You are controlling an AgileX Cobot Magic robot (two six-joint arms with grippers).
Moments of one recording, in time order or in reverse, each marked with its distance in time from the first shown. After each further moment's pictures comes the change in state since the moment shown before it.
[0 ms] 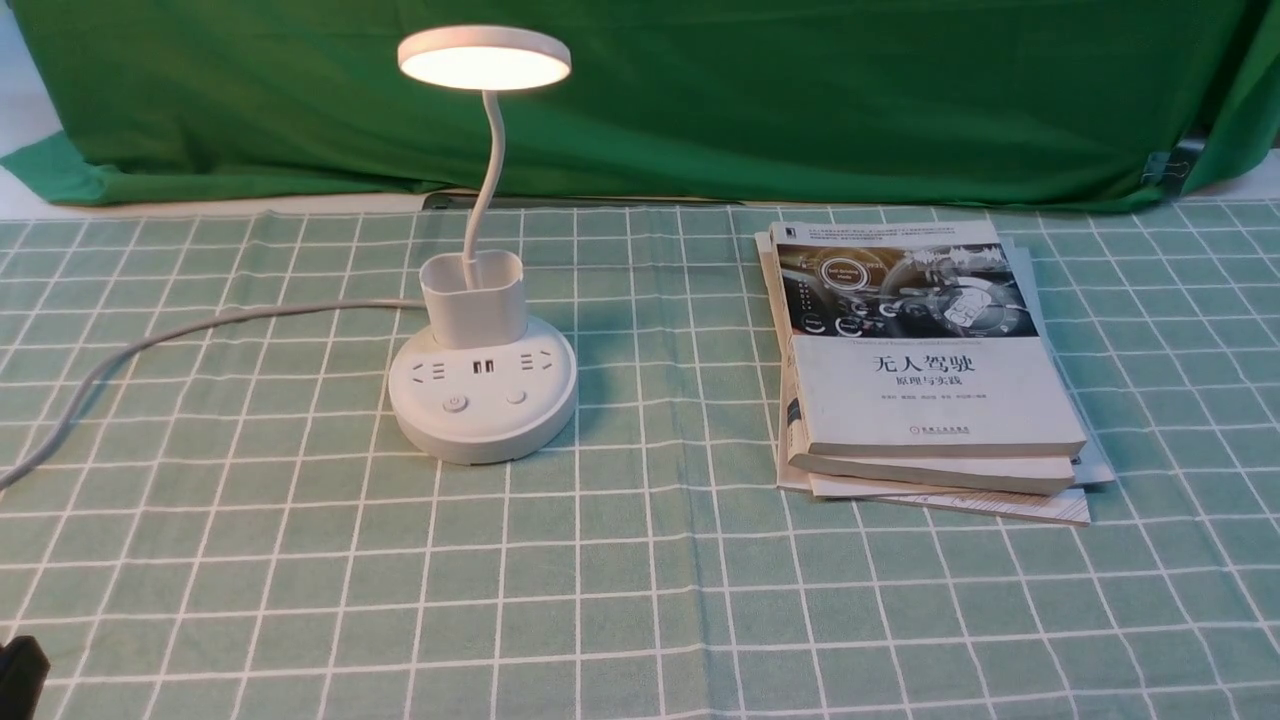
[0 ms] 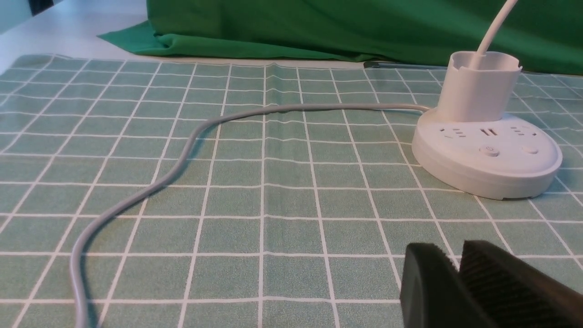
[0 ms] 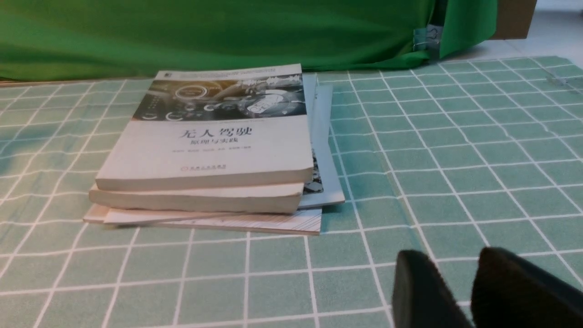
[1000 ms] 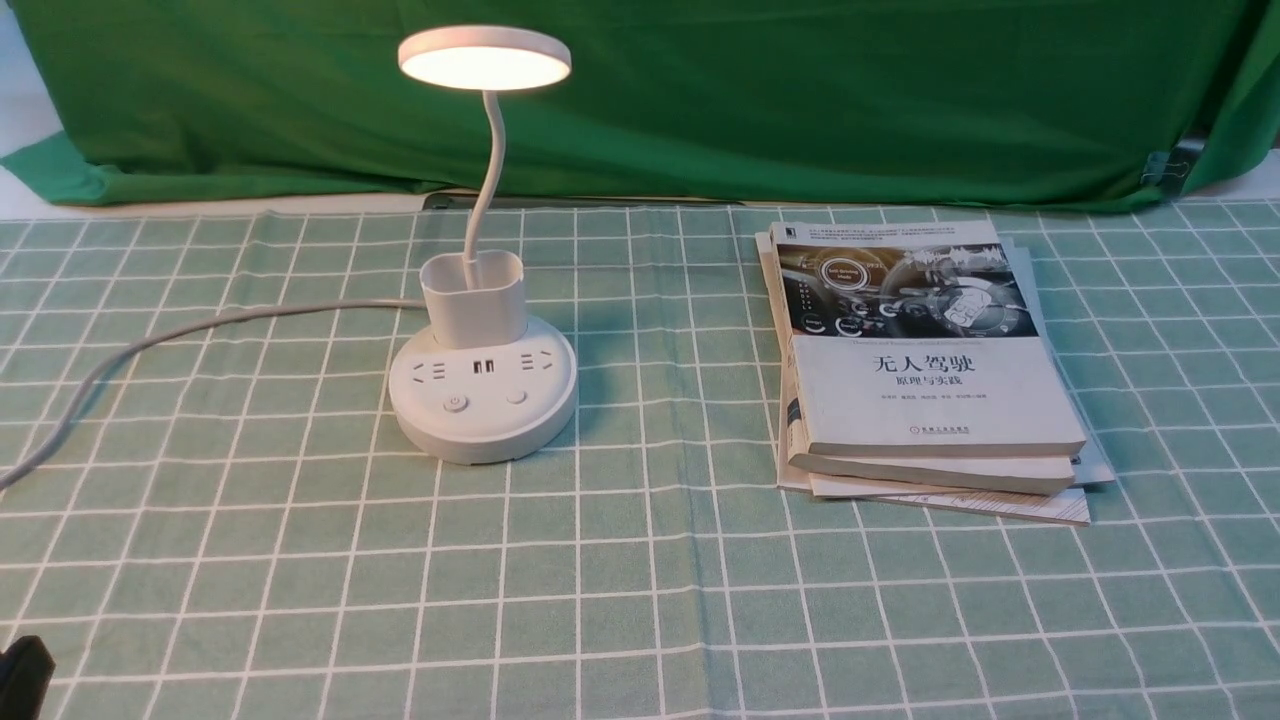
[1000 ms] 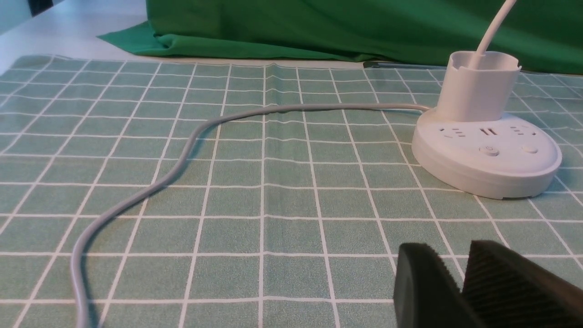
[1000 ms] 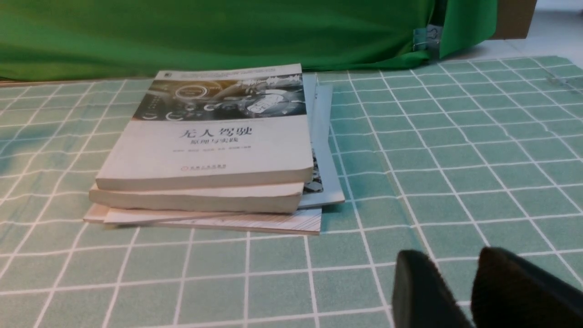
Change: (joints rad) right arm 0.000 0.000 0.000 0.000 0.000 0.000; left arm 0.000 0.000 0.000 0.000 -0.001 0.001
